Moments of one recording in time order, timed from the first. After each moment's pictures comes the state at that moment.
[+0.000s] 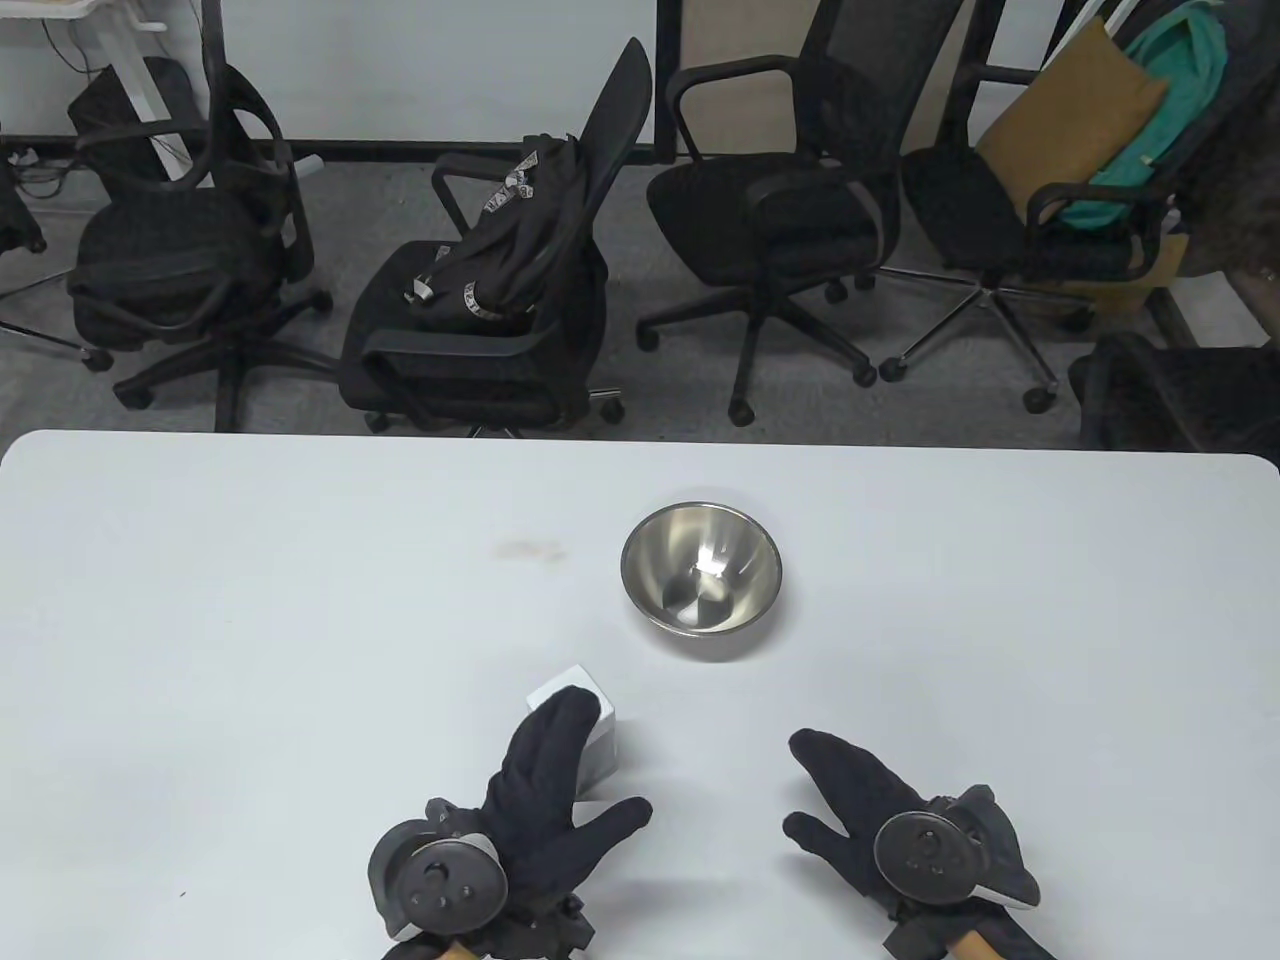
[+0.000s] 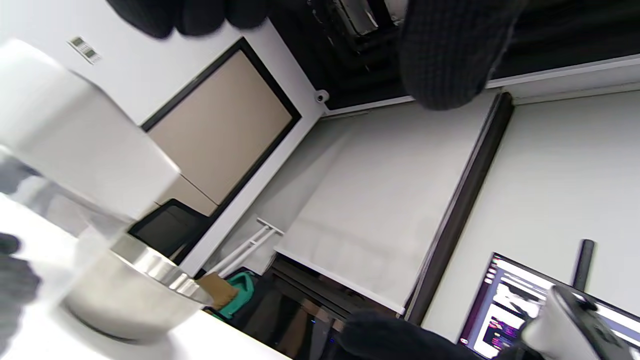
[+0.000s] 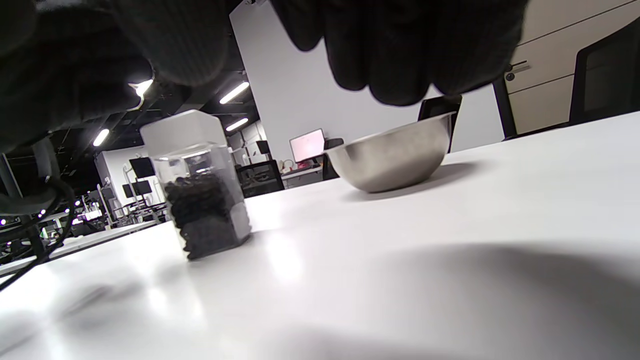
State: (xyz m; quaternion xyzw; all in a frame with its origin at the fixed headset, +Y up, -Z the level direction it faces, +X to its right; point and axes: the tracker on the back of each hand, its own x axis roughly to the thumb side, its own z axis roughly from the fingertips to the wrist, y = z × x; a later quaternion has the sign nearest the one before) left_hand -0.145 -0.689 -0.226 0.20 -0.27 0.39 0.86; right_hand 0.202 -0.727 -0.239 0.28 -0.05 0.94 0.17
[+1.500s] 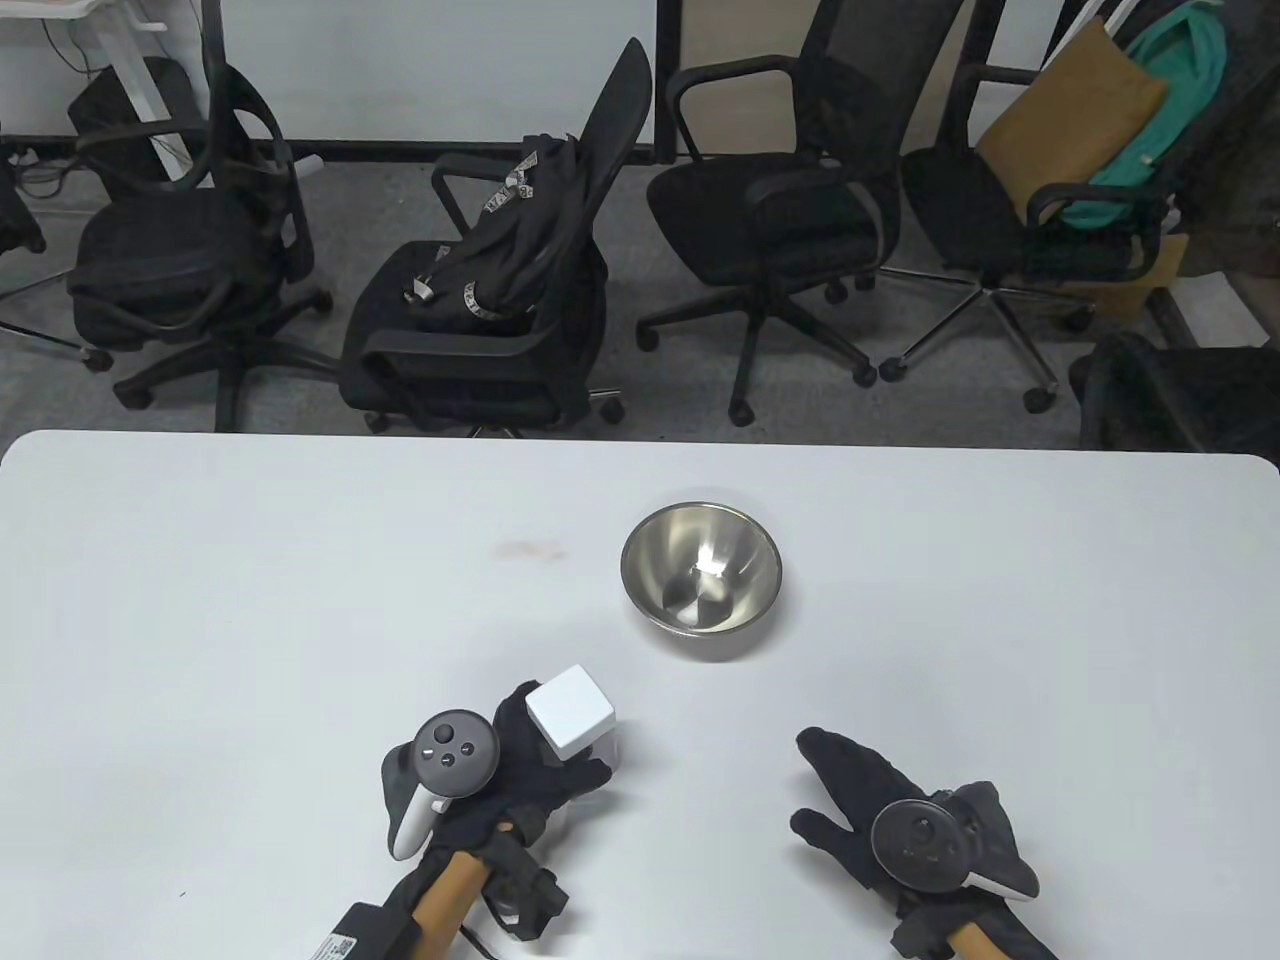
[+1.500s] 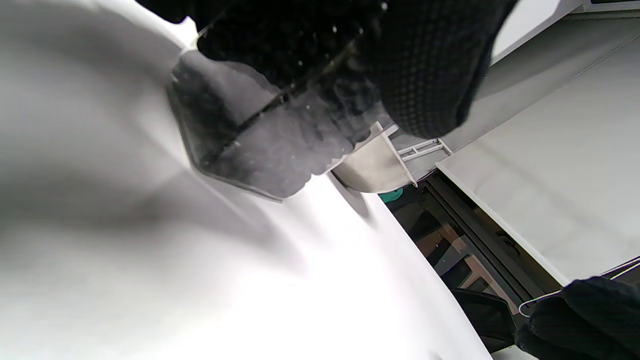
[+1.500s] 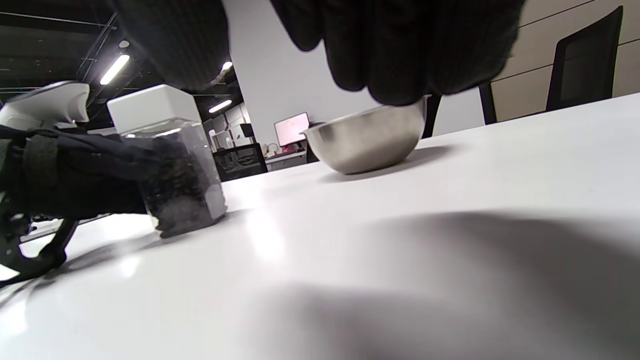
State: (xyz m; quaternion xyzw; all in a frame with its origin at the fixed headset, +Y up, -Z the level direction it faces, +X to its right) left_hand -0.167 -0.784 -0.300 -0.09 -0.09 0.44 0.89; right_hand 0.204 -0.730 -0.244 0.26 -0.03 0.95 0.15
